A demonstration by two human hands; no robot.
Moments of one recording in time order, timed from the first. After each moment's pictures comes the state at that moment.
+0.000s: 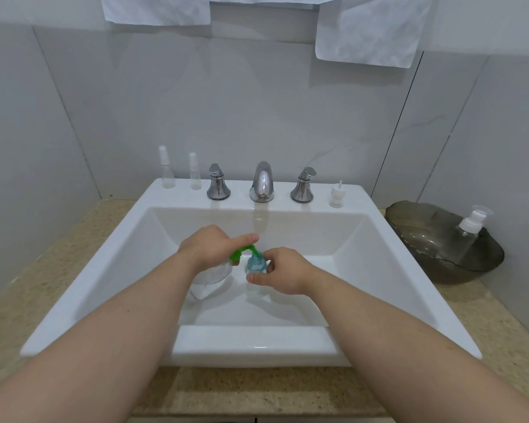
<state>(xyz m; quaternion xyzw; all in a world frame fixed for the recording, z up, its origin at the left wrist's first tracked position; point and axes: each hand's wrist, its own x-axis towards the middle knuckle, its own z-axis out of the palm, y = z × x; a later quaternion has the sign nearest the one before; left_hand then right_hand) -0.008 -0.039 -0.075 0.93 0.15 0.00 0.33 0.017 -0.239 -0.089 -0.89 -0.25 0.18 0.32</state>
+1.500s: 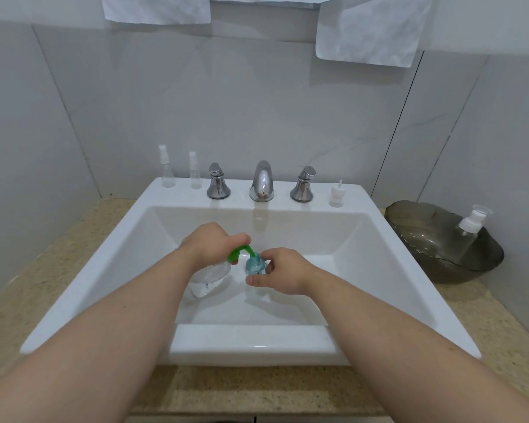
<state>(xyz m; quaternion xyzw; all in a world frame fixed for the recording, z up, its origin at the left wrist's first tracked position) -0.007 -0.040 -0.072 0.92 0.15 -0.02 0.37 0.014 -0.241 -0.086 -0.89 -0.26 0.18 0.32</state>
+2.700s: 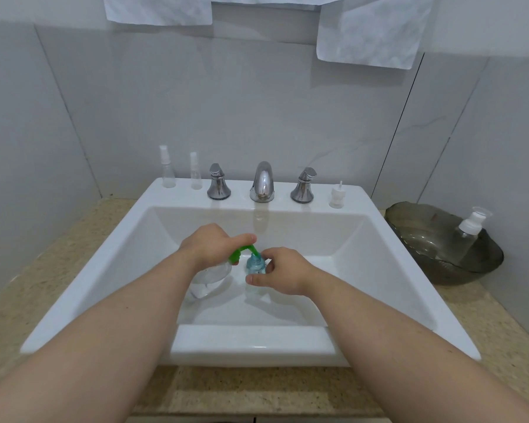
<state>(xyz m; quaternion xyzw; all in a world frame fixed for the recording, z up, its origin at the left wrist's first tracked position) -0.009 -0.041 -0.073 0.93 0.15 0.01 0.34 0.015 -0.240 -0.087 -0.89 -0.25 0.18 0.33</state>
